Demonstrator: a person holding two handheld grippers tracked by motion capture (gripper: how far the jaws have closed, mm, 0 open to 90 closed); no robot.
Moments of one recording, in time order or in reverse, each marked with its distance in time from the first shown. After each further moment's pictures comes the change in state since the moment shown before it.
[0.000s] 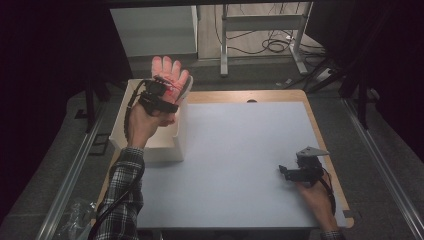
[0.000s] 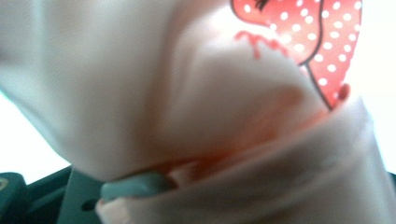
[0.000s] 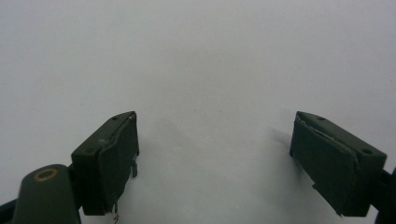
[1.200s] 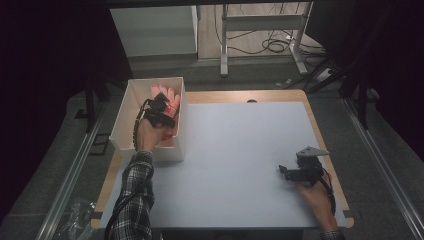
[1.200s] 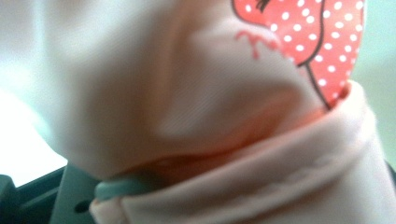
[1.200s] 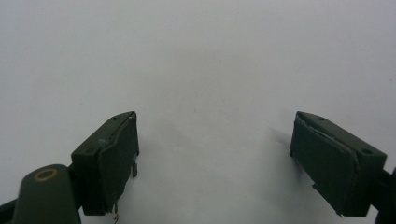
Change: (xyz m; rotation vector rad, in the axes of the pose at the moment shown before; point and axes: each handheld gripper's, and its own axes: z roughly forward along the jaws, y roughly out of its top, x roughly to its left) left arm 0.025 -0.034 0.113 0.239 0.008 -0.149; right arm 0.000 0.000 0.000 0.000 -0.001 0.000
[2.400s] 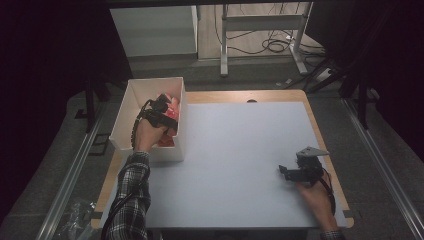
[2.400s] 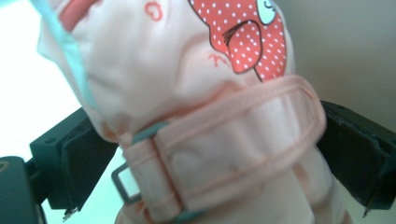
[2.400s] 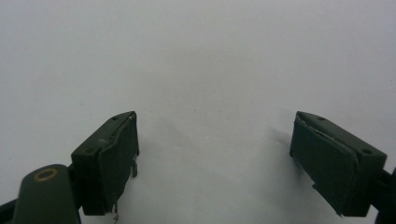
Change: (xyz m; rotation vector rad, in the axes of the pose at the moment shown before) left arm -0.001 -0.003 -0.007 0.001 -0.027 0.053; right arm 0.000 0.000 0.000 0.000 -0.001 -0.001
